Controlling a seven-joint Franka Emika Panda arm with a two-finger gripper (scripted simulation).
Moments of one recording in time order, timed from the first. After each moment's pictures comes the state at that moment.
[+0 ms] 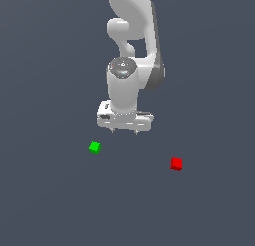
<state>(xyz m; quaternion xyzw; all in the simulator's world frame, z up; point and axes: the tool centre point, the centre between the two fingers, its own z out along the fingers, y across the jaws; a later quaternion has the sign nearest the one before) 0.014 -0.012 0.157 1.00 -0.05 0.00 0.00</state>
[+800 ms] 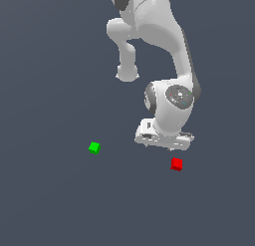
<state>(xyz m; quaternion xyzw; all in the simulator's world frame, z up) 0.059 0.129 0.105 1.00 -0.09 0.00 0.00</state>
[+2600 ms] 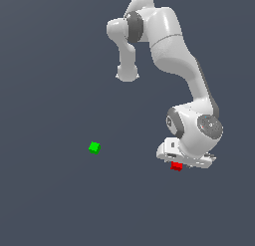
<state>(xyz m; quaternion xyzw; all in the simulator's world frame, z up) 0.100 0.222 0.037 0.99 -0.11 0.00 0.00</state>
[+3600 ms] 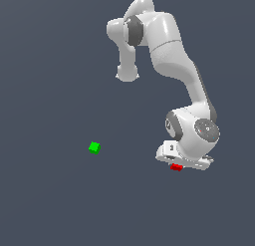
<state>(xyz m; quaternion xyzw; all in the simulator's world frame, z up) 0.101 0.222 0.019 0.99 -0.11 0.00 0.00</state>
